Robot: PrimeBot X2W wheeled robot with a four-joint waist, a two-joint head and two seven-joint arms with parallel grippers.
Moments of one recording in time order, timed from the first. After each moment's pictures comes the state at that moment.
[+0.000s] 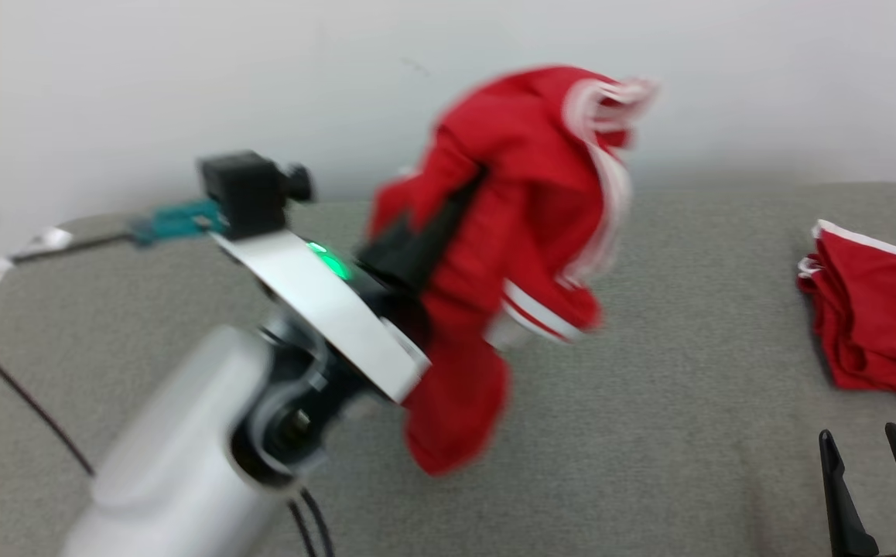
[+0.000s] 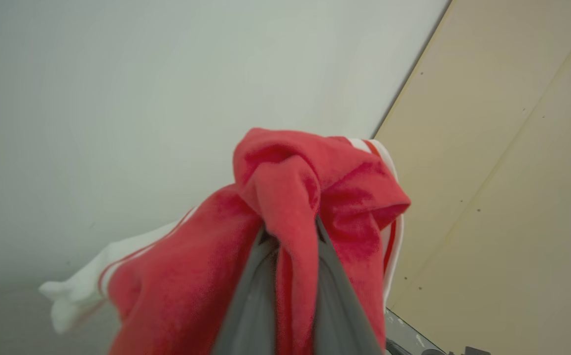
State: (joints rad) left arm -0.75 0.36 -0.61 0.00 -1.09 -0.06 0.08; right arm 0.05 -0.20 -0.03 0.11 0.20 0.13 -0.26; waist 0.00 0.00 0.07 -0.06
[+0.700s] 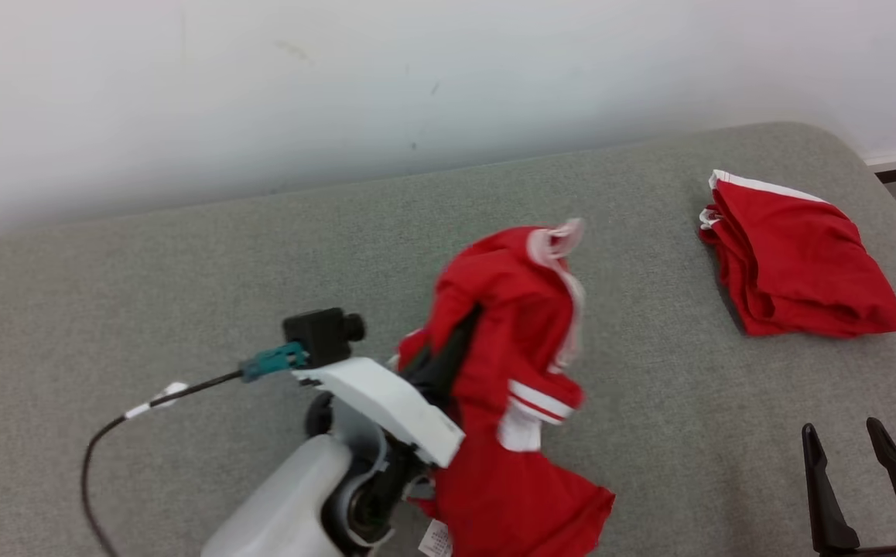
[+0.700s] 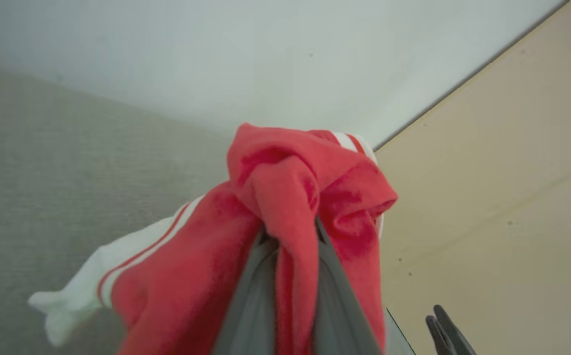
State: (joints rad) left arm -0.56 0.15 -0.71 0.27 -1.10 -0.01 -0.10; right arm 0.03 -0.16 -0.02 0.12 0.21 0.13 -0.26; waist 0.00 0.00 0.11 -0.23
